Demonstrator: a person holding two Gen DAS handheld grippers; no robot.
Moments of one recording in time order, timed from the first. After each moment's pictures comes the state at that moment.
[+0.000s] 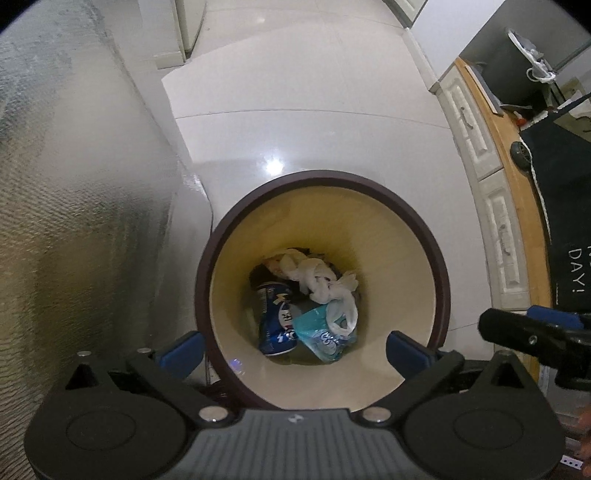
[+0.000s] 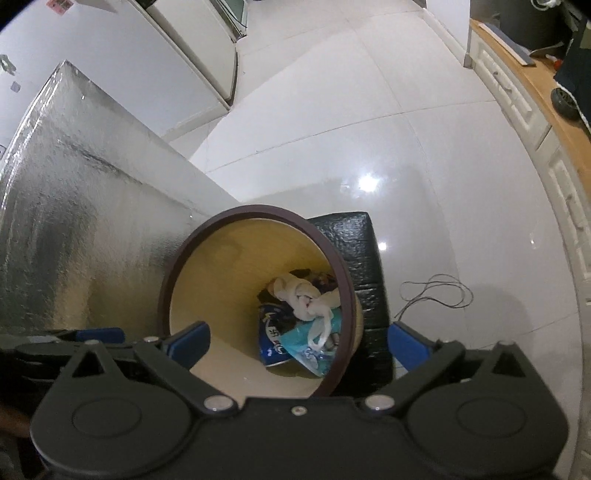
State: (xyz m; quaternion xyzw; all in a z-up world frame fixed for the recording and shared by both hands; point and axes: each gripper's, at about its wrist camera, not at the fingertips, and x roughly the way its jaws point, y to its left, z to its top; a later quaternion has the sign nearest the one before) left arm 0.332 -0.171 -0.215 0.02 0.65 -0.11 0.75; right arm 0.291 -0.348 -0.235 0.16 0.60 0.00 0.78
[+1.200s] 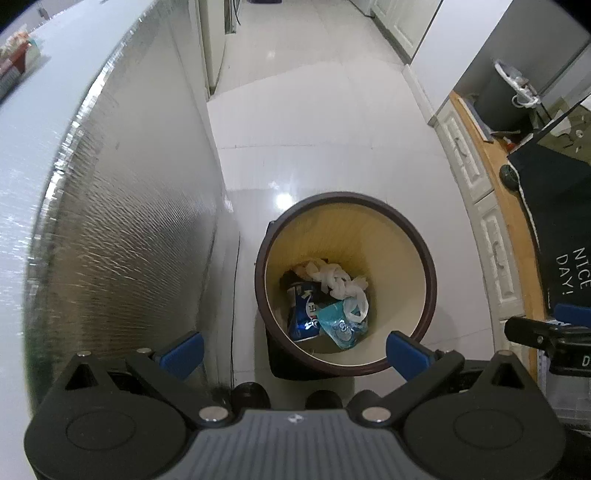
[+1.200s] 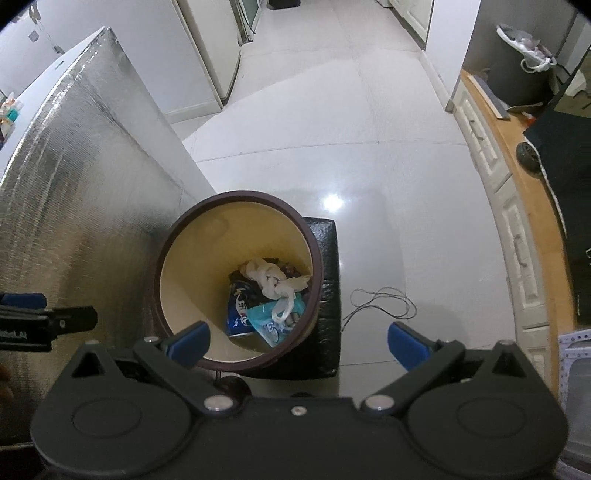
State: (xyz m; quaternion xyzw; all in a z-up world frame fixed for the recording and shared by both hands) left arm 0.268 -0.120 -0.121 0.02 0.60 -0.10 0.79; right arm 0.232 -0.319 -0.162 0.05 0.59 -0.02 0.81
